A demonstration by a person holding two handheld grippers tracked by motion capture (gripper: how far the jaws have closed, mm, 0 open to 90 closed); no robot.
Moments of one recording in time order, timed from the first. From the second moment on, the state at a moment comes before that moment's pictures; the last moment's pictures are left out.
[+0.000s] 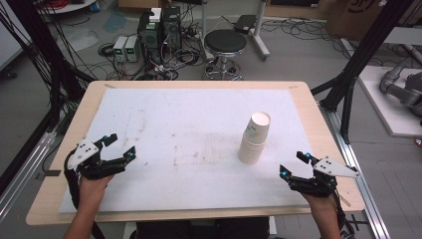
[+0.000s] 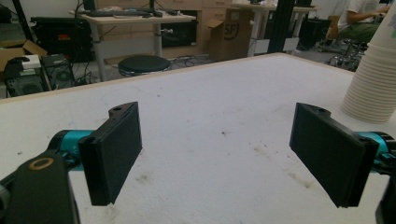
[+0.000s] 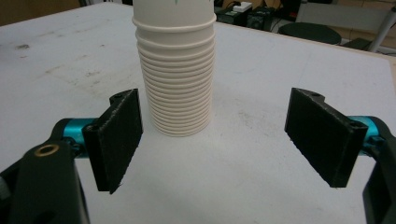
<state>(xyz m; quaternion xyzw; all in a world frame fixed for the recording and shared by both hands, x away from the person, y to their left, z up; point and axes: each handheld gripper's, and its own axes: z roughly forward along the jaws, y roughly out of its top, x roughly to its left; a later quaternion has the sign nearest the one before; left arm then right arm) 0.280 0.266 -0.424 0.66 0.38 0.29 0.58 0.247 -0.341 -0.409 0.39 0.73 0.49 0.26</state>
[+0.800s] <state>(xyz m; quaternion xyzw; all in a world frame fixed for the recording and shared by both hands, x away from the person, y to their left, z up) 0.277 0.261 -0.425 0.67 0.37 0.28 0.59 0.248 -0.321 -0.366 0.36 0.74 0.52 0.24</state>
